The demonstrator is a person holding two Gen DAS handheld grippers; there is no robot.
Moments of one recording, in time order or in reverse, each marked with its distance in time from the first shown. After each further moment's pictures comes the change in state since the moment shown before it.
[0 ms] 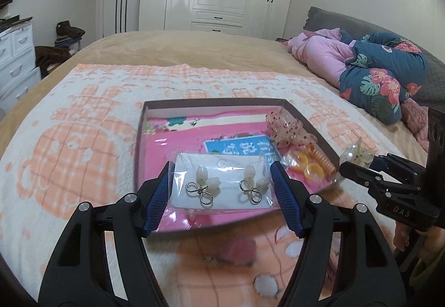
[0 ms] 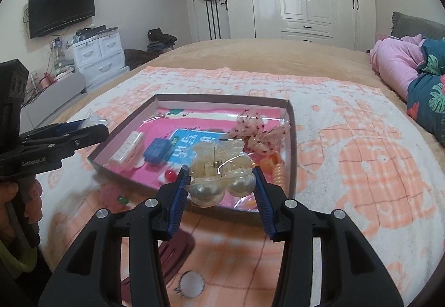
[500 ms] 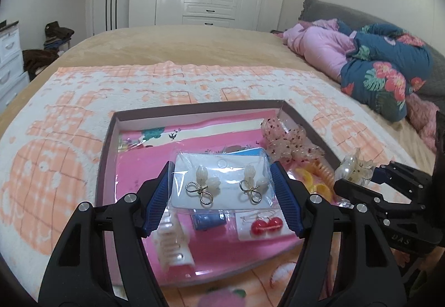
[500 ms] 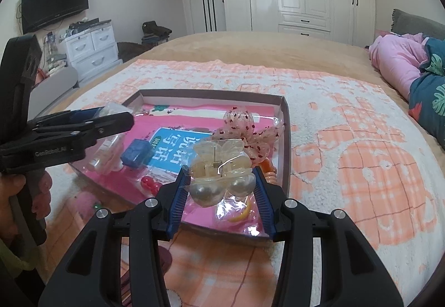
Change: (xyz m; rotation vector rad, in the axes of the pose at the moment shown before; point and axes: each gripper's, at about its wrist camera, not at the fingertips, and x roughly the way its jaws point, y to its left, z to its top) left arm 0.059 -0.015 0.022 0.039 0.043 -0.013; right arm 0.033 -0.013 0.007 -0.009 0.048 -0.020
